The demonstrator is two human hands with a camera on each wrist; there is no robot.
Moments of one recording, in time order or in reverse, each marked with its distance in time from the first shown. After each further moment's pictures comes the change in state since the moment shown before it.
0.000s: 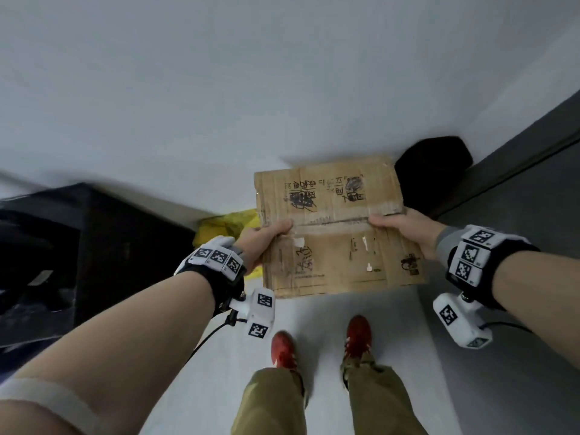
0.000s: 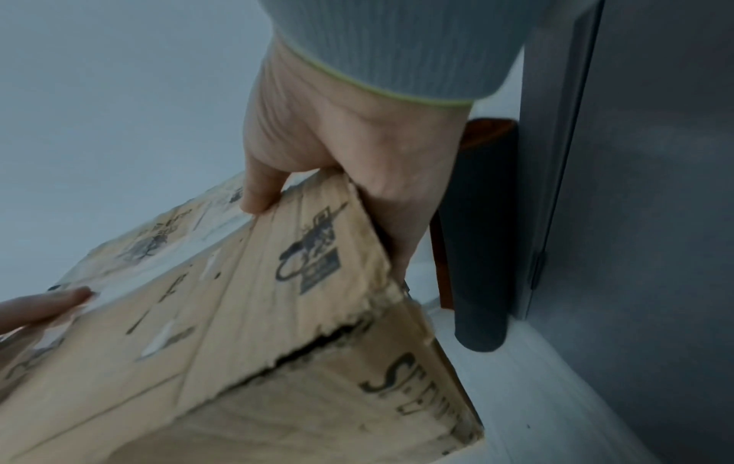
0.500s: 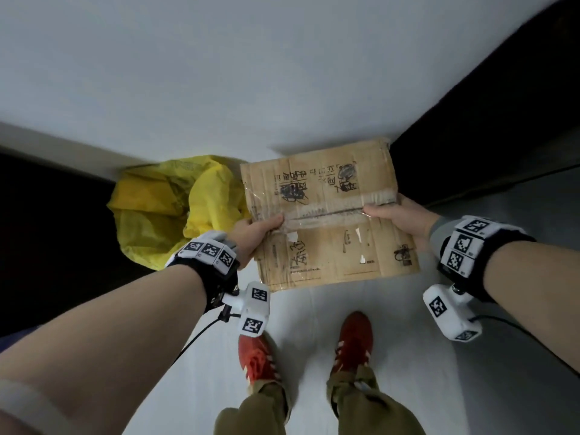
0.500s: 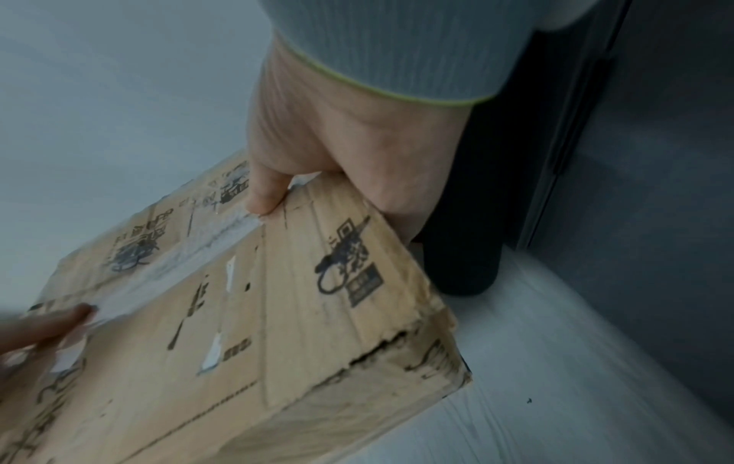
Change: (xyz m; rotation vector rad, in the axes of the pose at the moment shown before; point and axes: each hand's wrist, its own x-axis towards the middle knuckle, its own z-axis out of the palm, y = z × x) left_hand 0.259 -0.126 0.036 -0.099 0.075 -0.065; right_hand 0.262 0.124 -0.005 -0.060 -0.062 0.037
